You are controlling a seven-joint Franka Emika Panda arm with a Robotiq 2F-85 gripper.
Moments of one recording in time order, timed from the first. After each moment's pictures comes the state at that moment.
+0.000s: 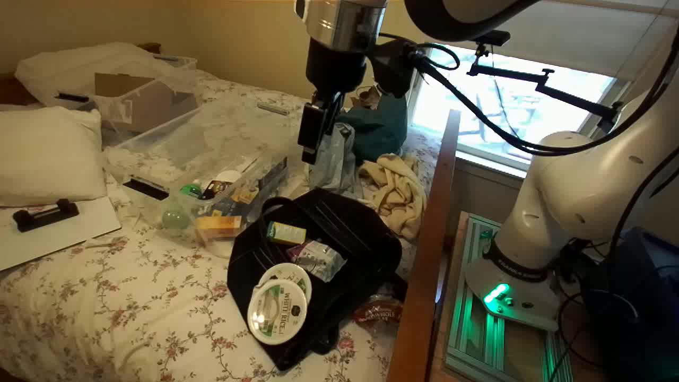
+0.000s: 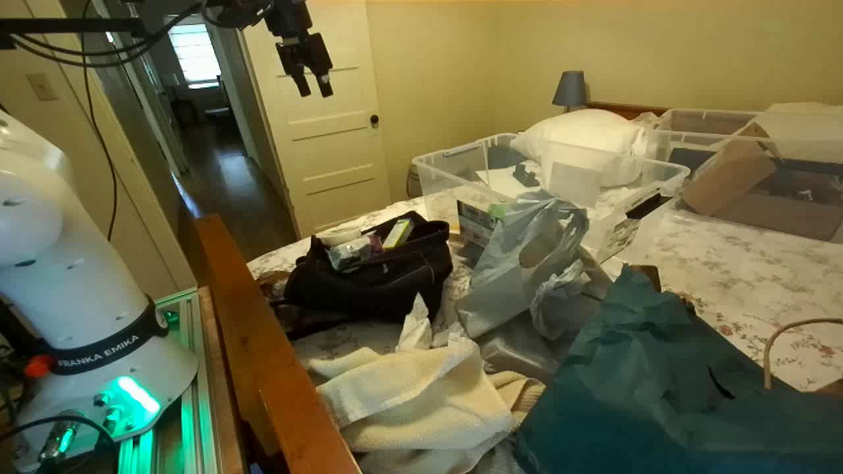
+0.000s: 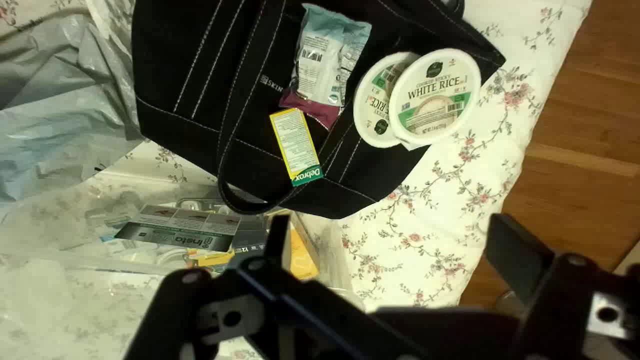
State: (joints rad) arm 0.13 -0.42 0.30 -2.30 0.02 2.04 0.23
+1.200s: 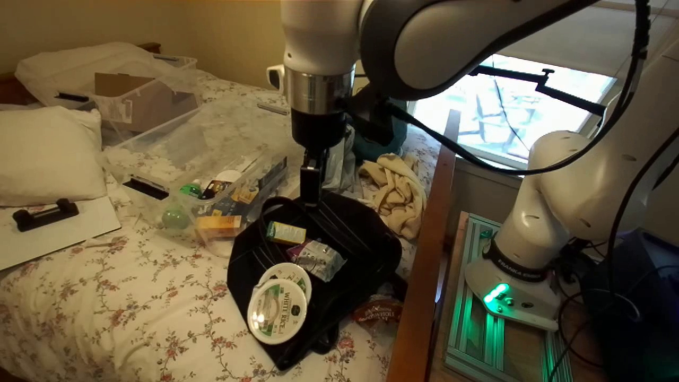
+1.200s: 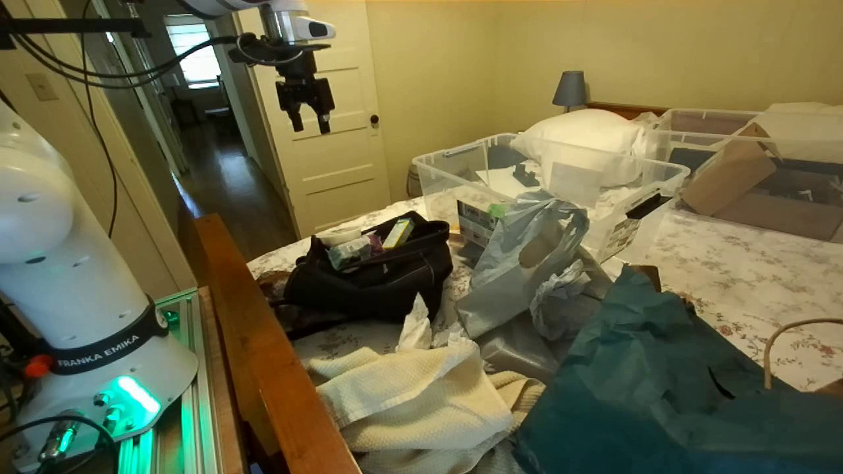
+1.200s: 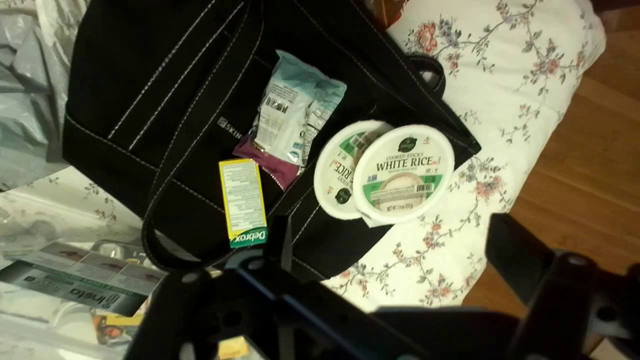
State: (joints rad) arm 0.21 -0.25 0.30 -2.30 0.02 2.05 0.13
